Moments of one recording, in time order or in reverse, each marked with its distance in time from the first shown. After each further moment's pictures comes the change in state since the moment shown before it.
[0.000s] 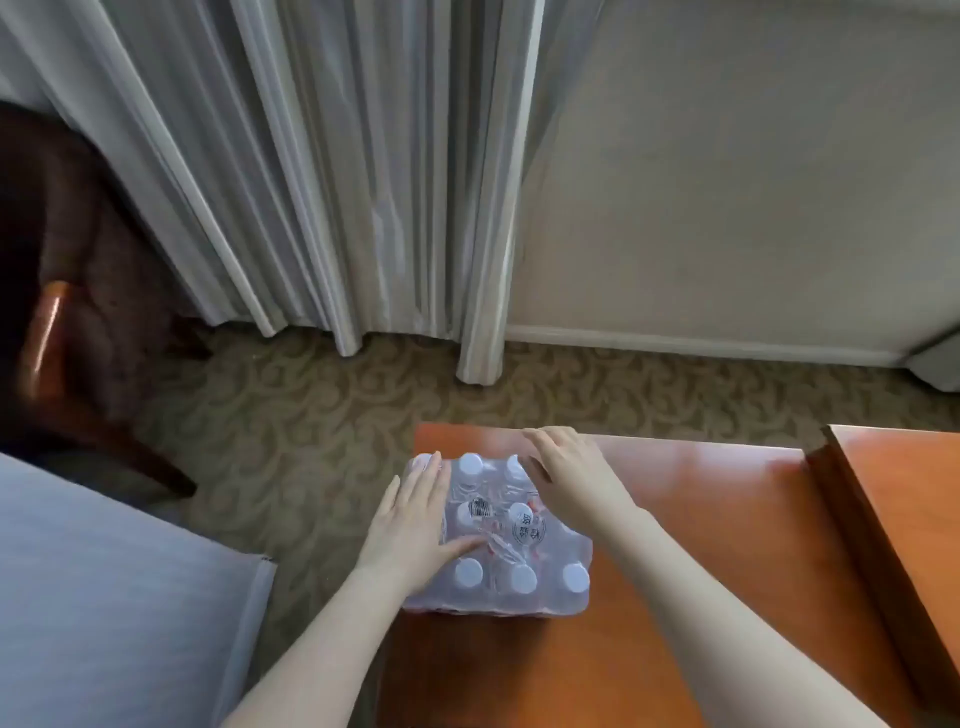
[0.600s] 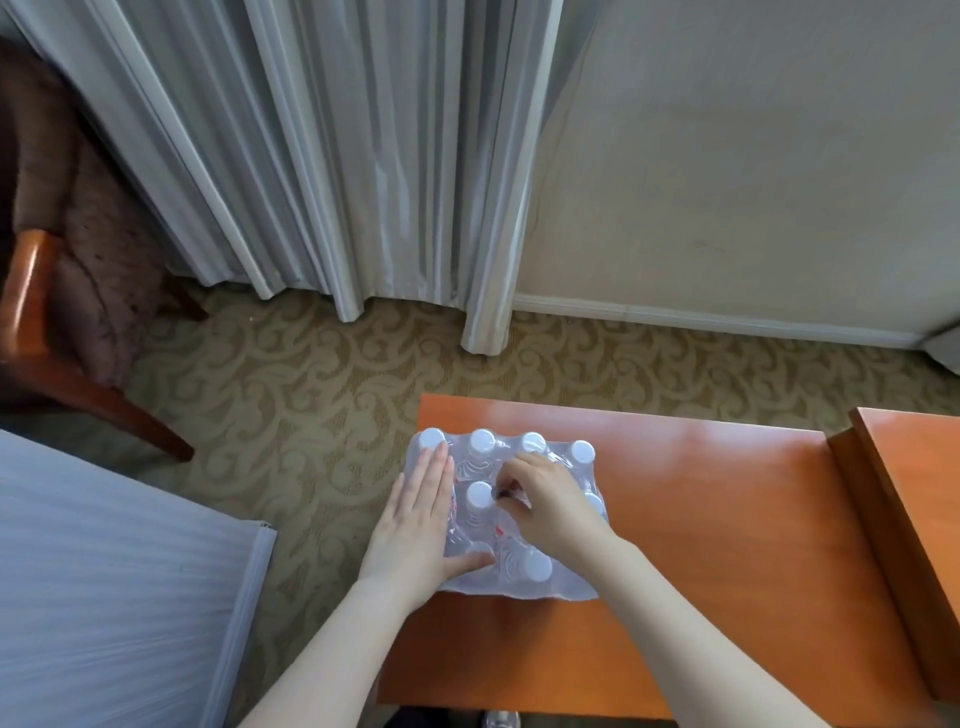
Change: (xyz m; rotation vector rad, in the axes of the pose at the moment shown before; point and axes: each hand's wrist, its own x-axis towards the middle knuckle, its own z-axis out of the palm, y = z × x) left_hand -0.003 -0.012 0.051 0.029 0.008 0.043; right_hand -0.007 -0.028 0.049 0.284 -0.097 -0.065
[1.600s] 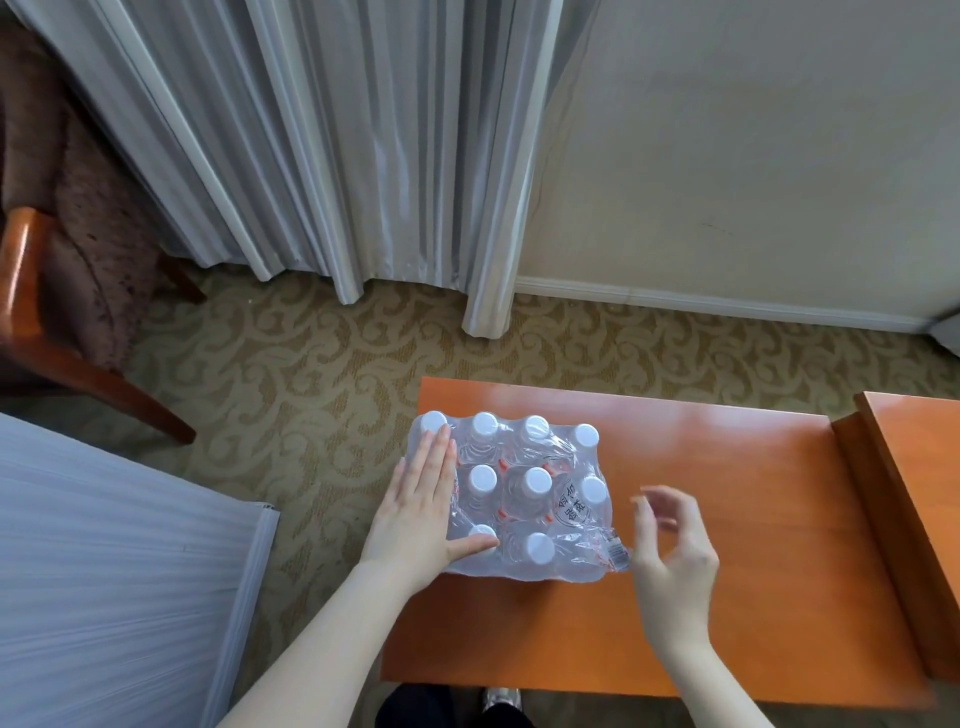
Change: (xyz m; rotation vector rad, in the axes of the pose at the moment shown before) left_hand -0.002 0.001 -0.005 0.017 -0.011 0.017; right_hand -0.095 0.038 0.006 0.369 0.791 0.440
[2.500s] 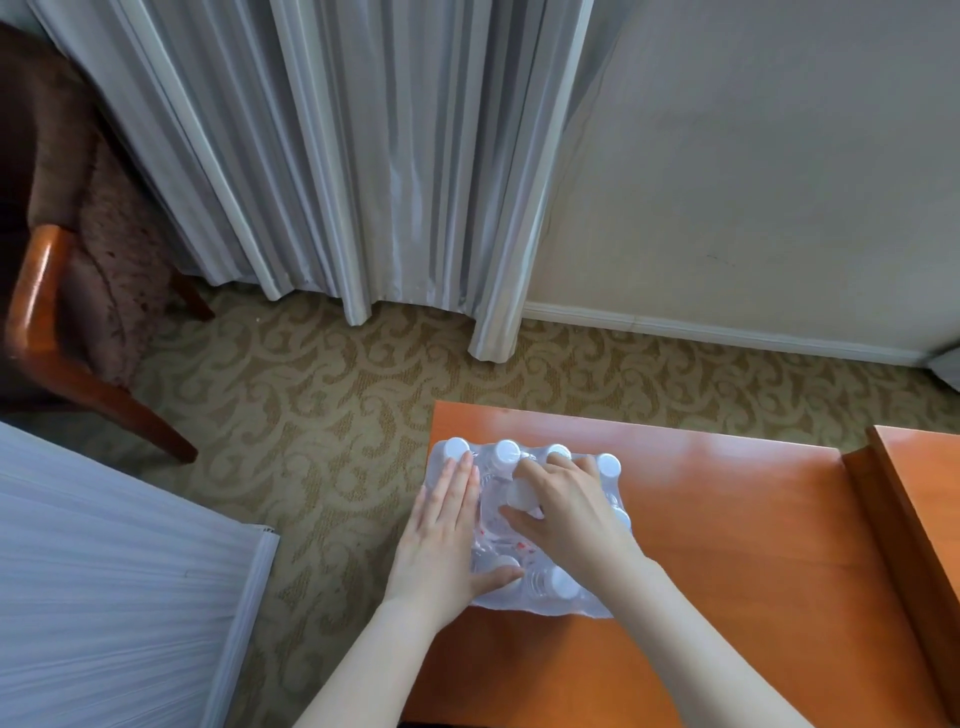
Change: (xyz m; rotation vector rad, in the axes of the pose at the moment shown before) left_hand -0.002 -0.001 0.004 -0.011 0.057 -0.045; right_hand 0.034 -0.085 0.077 -0.580 -0.635 -0.585
